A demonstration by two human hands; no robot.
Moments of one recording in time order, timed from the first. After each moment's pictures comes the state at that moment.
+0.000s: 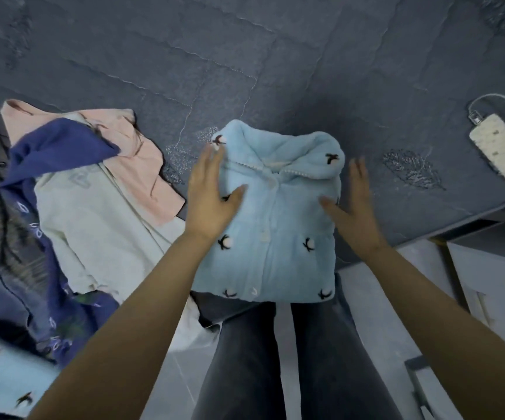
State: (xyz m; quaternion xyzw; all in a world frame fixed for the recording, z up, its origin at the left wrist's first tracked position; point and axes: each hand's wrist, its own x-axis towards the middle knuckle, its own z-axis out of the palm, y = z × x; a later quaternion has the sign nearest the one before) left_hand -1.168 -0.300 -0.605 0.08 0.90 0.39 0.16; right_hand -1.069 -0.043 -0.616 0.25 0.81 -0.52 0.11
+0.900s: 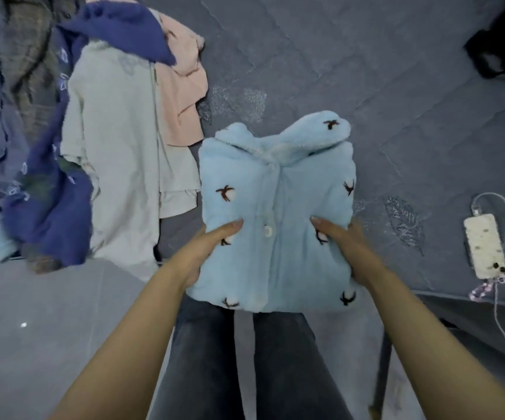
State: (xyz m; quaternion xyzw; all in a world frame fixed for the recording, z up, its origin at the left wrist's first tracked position) left_hand -0.984 -0.286 -0.567 -0.39 0.43 0.73 0.36; right_hand -1.046 -0.020 -0.569 0.24 0.63 -0.64 0.38
